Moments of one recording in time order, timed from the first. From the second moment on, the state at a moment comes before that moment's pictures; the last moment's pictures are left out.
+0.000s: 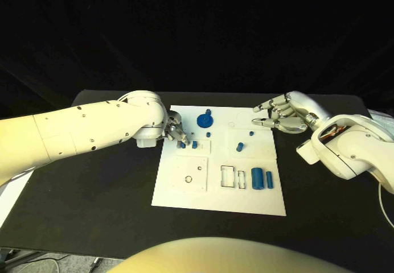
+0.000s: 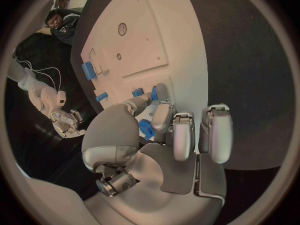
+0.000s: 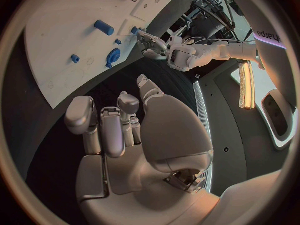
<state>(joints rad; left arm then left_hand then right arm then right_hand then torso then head) 1.28 -0.74 -0.07 1.43 -1.12 0.26 -0.63 0.95 -0.09 0.66 0.06 0.10 1.02 0.01 0.59 0.76 1.40 -0.05 1.25 1.16 1.47 -0.09 1.57 1.31 0.03 1.47 0.02 1.51 1.31 1.15 -0.93 0.04 1.65 -1.03 -0.37 0.02 1.31 -0.05 0.08 0.10 0.21 0.97 0.15 0.07 0.09 1.30 0.06 0.98 1.10 1.47 -0.01 1.39 1.30 0.10 1.23 0.10 1.32 1.03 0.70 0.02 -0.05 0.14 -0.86</state>
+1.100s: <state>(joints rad) 1.27 -0.78 -0.06 1.44 -1.07 0.10 -0.62 0.91 -0.07 0.26 0.19 0.10 1.02 0.02 0.55 0.74 1.35 -0.04 1.15 1.06 1.47 -0.09 1.57 1.31 0.03 1.47 0.02 1.45 1.31 1.15 -0.92 0.04 1.65 -1.03 -0.37 0.02 1.31 -0.05 0.08 0.10 0.21 0.97 0.15 0.07 0.09 1.30 0.06 0.98 1.10 1.47 -0.01 1.39 1.30 0.10 1.22 0.10 1.32 1.03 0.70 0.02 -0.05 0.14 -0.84</state>
